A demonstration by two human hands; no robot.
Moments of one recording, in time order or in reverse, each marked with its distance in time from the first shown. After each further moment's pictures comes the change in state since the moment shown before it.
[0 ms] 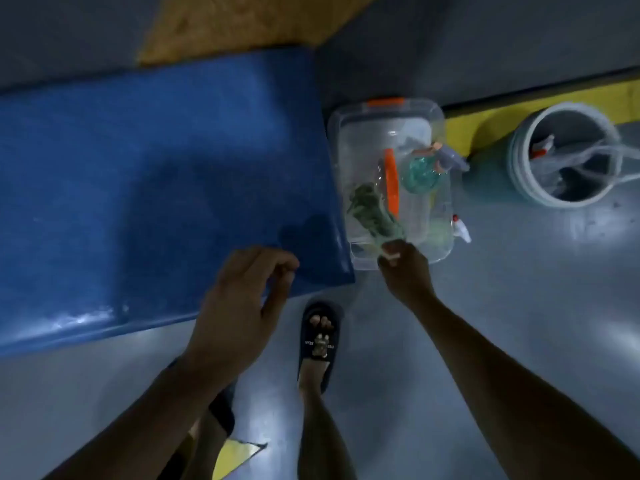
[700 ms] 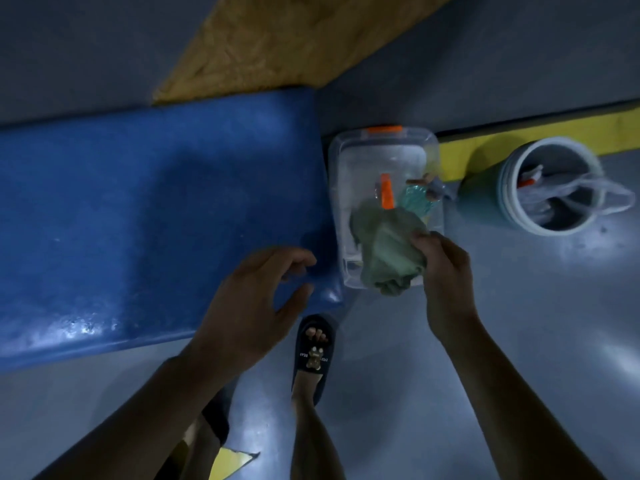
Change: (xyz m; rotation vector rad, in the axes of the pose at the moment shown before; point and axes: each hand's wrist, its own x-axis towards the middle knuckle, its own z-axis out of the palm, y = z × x) left_hand 0.040 0.033 -0.027 -0.054 -0.092 -0.019; right_hand -0.051 -0.102 -0.100 0.723 0.102 0.020
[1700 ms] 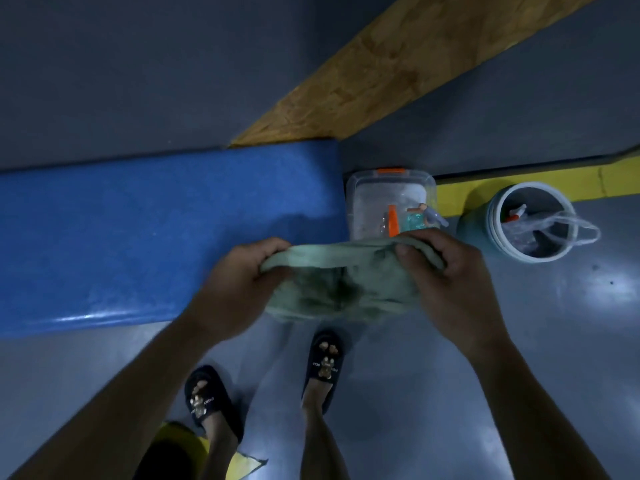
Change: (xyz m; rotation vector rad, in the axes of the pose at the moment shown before) left_hand -0.052 0.070 -0.104 -0.295 -0.020 -0.210; right_hand -0.123 -0.117 -0.023 -0.382 -0.239 -0.481
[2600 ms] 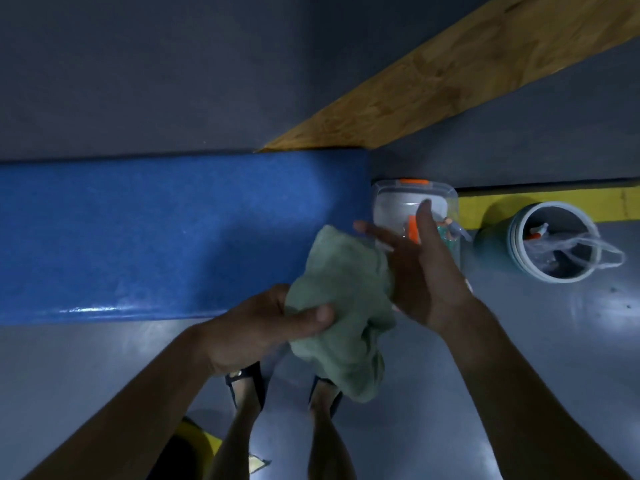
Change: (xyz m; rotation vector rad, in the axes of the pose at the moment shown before) left_hand -0.032 -0.008 -0.024 -0.691 -0.494 -0.225; right_hand 0.038 -0.026 0.064 1.048 -0.557 0.718
